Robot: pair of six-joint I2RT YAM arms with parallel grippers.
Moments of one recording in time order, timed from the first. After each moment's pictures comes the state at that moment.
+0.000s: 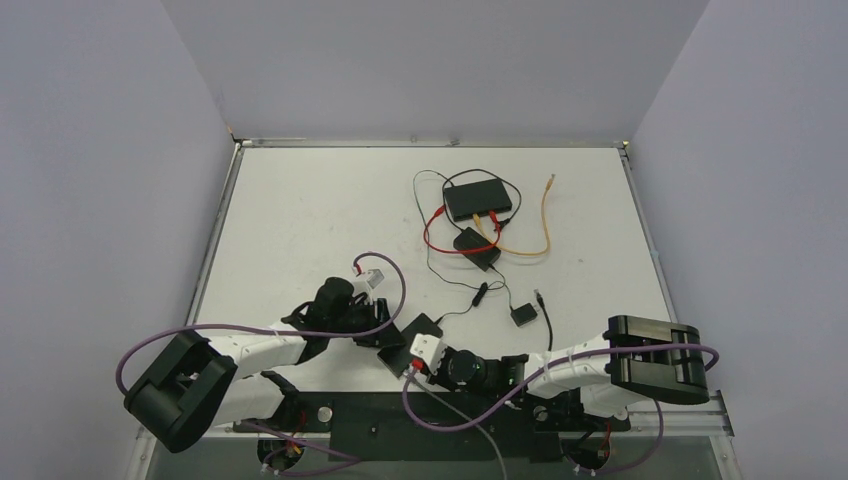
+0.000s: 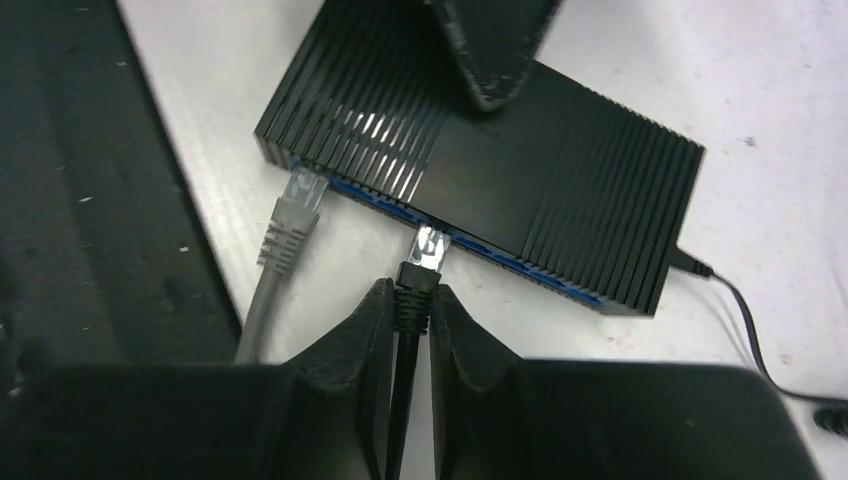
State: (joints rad) left arm -0.63 1.21 0.26 0.24 0.46 -0.66; right arm 1.40 1.40 0.33 0.47 0.29 -0.01
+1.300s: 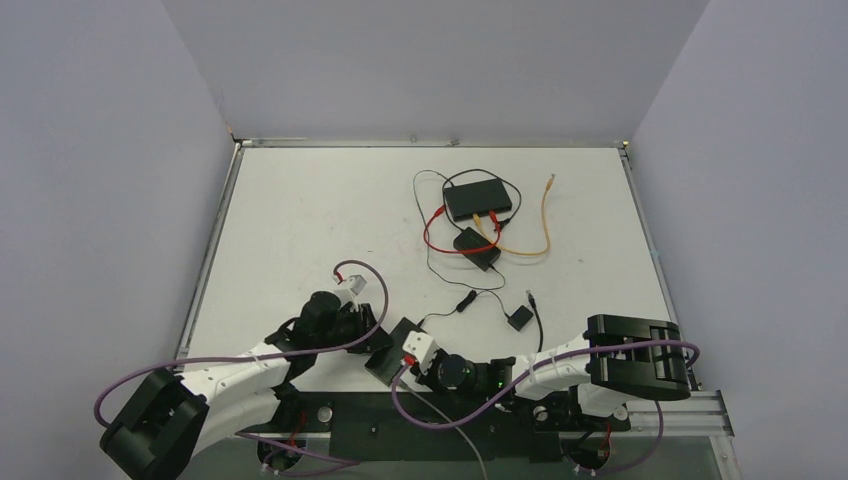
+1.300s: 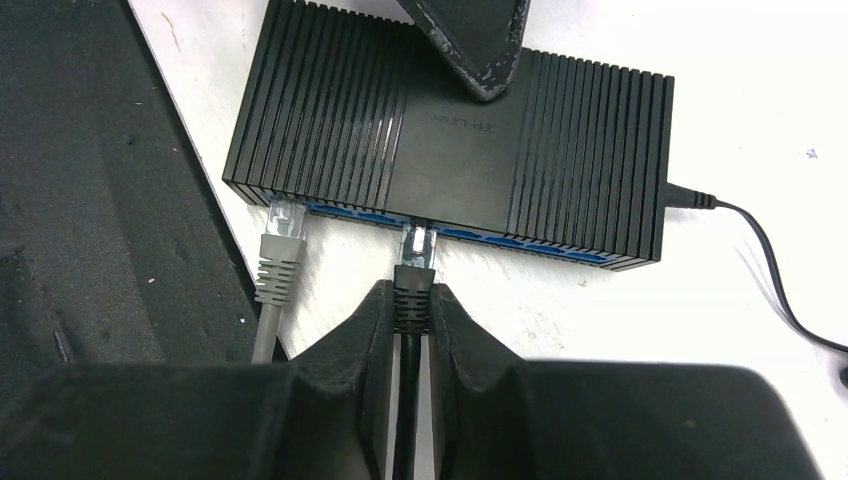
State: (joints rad) left arm -0.64 0.99 0.15 0.19 0.34 -0.73; right arm 1.44 1.50 0.38 0.55 0.32 0.12
